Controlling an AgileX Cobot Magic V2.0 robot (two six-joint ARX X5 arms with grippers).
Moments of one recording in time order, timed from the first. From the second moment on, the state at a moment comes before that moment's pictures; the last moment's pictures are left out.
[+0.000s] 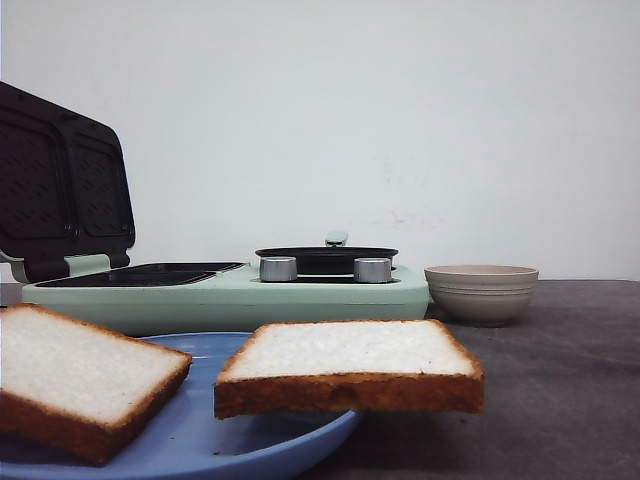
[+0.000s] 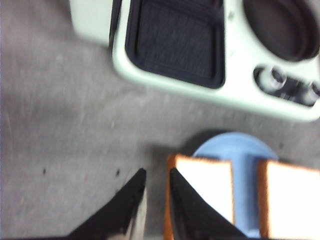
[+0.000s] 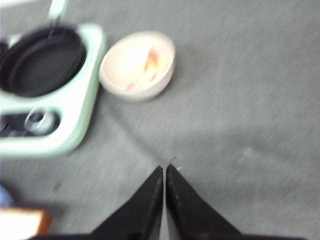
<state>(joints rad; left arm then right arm) 0.01 0.76 0.82 -0.92 0.32 -0.25 0.12 0.62 0.67 -0.65 -0.12 0.30</state>
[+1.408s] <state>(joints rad) -0.21 1.13 0.58 -0.75 0.59 -0.25 0.12 0.62 0.67 -0.78 -0.29 0.26</state>
